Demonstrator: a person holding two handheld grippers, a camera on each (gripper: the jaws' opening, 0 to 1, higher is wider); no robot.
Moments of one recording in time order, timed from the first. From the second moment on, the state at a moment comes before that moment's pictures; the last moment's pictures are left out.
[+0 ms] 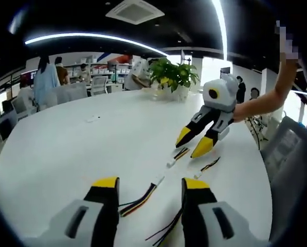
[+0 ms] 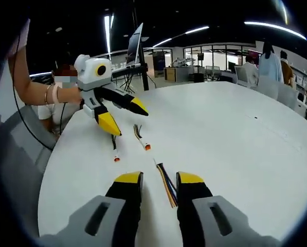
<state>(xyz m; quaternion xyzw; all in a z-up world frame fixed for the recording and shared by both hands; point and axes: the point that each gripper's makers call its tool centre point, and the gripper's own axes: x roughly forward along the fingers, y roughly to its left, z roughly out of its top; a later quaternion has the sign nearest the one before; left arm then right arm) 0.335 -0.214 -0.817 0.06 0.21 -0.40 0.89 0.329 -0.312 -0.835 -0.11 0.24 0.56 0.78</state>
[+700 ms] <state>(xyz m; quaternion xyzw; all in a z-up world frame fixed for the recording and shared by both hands) 0.334 -0.227 -0.834 0.06 0.21 -0.45 0.87 0.336 -0.303 -0.846 -0.10 0.24 0.60 0.76</state>
